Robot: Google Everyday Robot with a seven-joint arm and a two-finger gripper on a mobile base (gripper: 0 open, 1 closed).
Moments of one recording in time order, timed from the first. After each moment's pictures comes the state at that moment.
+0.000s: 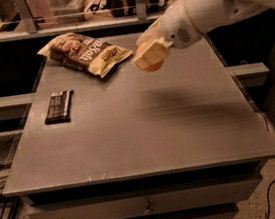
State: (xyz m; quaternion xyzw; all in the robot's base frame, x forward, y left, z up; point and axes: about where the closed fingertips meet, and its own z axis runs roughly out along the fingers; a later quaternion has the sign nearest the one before) arm 0.604 -0.029 0.957 -0.56 0.69 0.19 0.41
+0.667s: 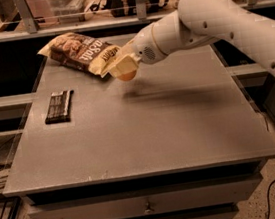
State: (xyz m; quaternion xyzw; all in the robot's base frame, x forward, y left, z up) arm 0.661 0.036 0.901 -0.51 0.71 0.25 0.43
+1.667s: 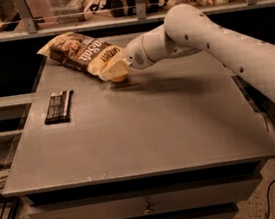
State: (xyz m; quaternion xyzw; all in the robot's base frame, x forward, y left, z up) arm 0.709 0.061 0.861 -0.46 0.73 0.28 0.42
